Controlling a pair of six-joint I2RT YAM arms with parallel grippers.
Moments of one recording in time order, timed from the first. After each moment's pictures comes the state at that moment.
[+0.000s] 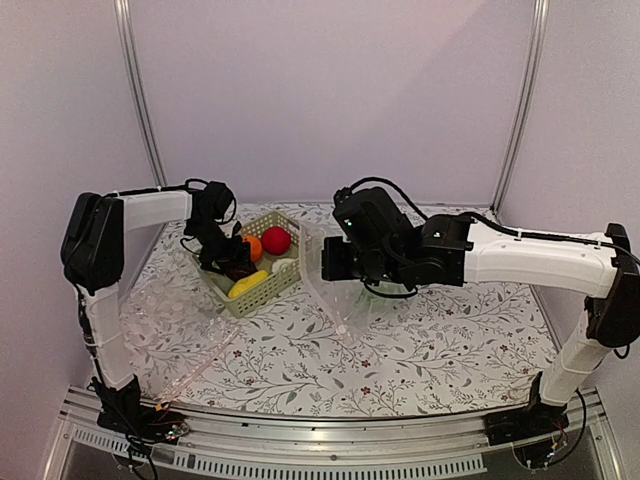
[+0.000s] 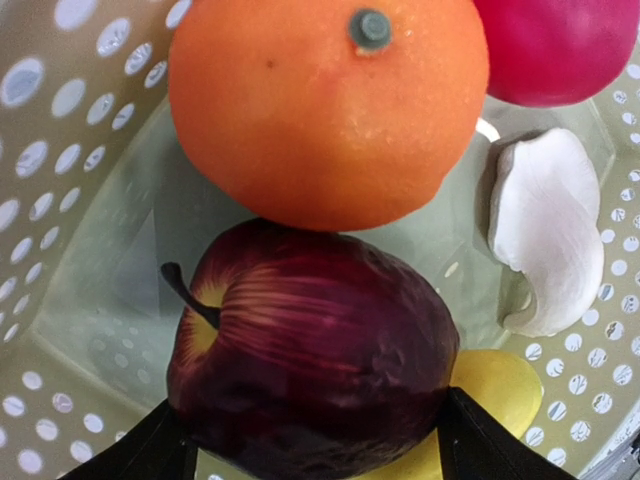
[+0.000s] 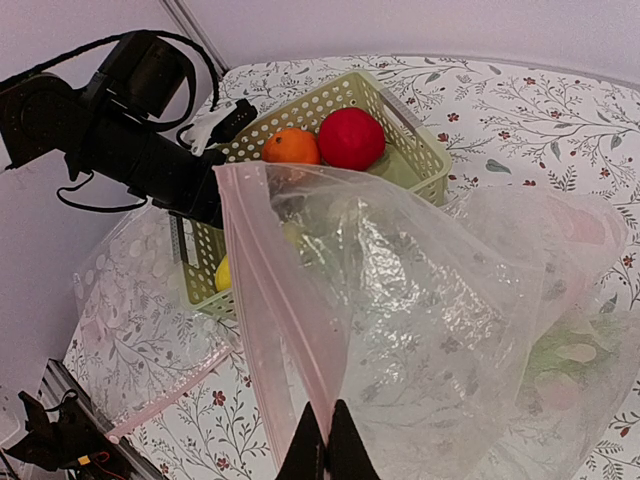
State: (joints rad) left arm -0.32 2.01 1.51 -0.82 0.15 -0.27; right arm 1.14 1.68 1.46 -0.43 0.41 0.70
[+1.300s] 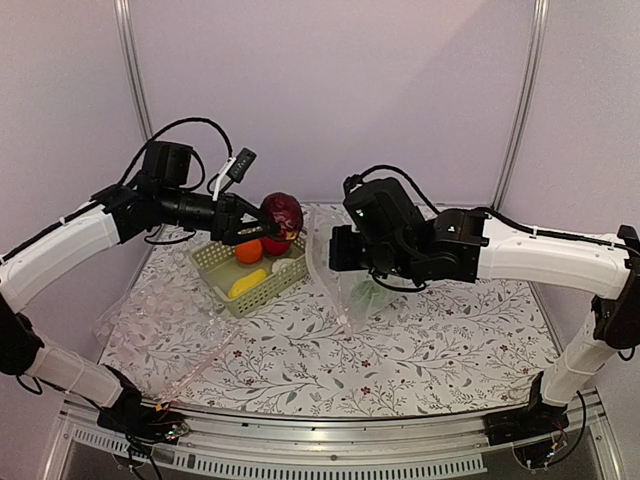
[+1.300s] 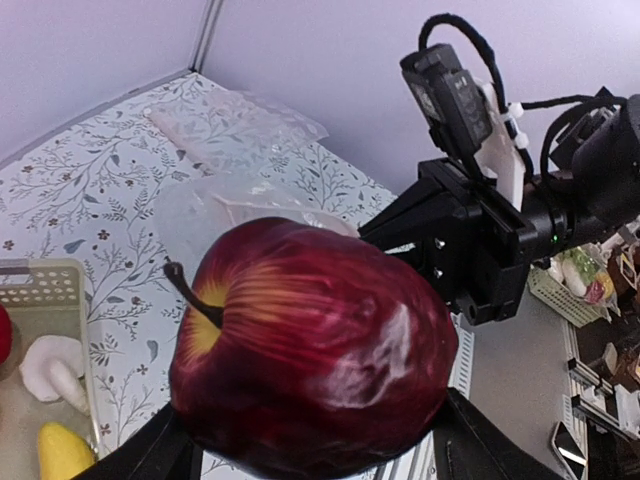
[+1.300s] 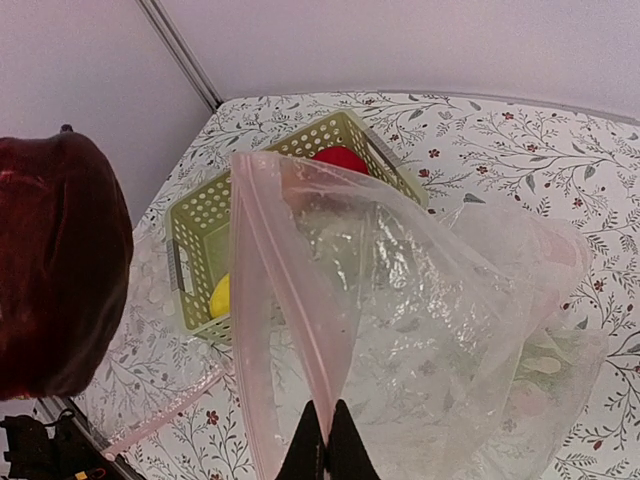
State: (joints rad) left arm -0.51 1.31 1.22 -0.41 0.74 -0.10; right arm 1.14 1.63 1.46 -0.43 0.47 0.67
